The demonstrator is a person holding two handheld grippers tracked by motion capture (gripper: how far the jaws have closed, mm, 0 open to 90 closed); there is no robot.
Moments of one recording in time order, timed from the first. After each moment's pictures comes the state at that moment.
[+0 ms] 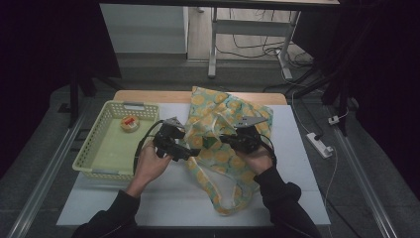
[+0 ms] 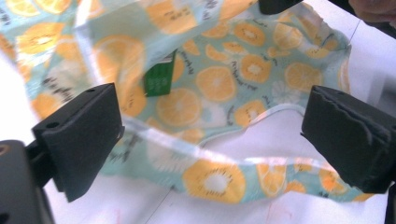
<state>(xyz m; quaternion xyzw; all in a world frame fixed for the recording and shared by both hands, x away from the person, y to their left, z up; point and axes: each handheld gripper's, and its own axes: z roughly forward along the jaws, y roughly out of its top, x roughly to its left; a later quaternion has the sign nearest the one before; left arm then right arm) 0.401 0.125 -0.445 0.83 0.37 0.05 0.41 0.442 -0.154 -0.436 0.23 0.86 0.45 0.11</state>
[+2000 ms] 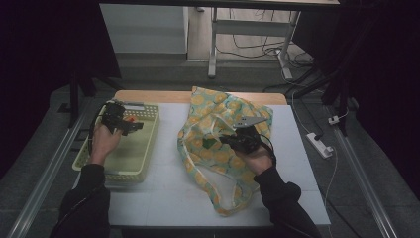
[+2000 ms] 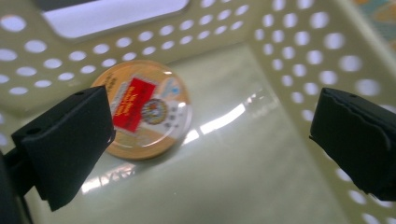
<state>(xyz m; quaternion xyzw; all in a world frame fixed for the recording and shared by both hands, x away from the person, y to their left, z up) 0.478 0.309 -0.493 0.76 0.56 0.13 0.30 0.442 -0.152 -0.437 0.23 0.86 0.45 0.11</state>
